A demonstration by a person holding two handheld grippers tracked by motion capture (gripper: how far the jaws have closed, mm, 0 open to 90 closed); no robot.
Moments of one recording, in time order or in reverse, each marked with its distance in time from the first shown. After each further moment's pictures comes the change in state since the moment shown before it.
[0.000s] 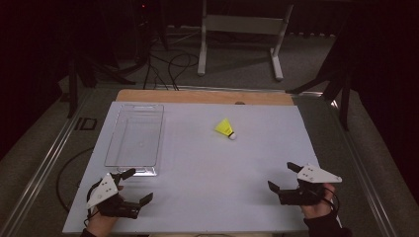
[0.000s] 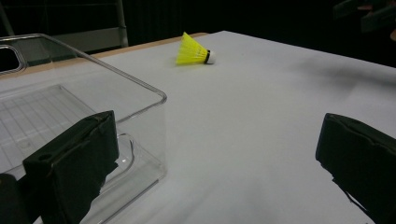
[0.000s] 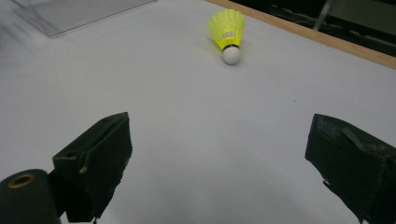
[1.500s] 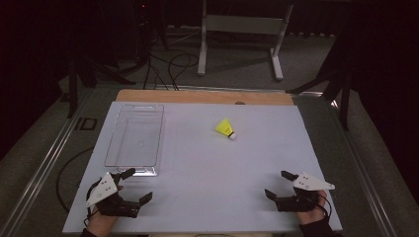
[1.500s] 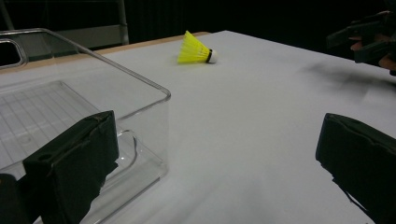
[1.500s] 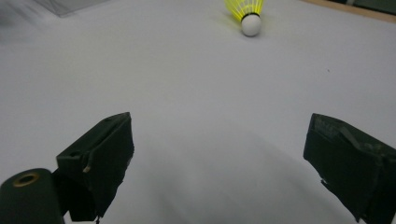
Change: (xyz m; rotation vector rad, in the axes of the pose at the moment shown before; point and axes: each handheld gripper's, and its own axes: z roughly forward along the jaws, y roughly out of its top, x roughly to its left) left arm 0.002 -0.001 0.000 0.002 0.003 -0.024; right arm -0.002 -0.046 0.020 -0.024 0.083 0.024
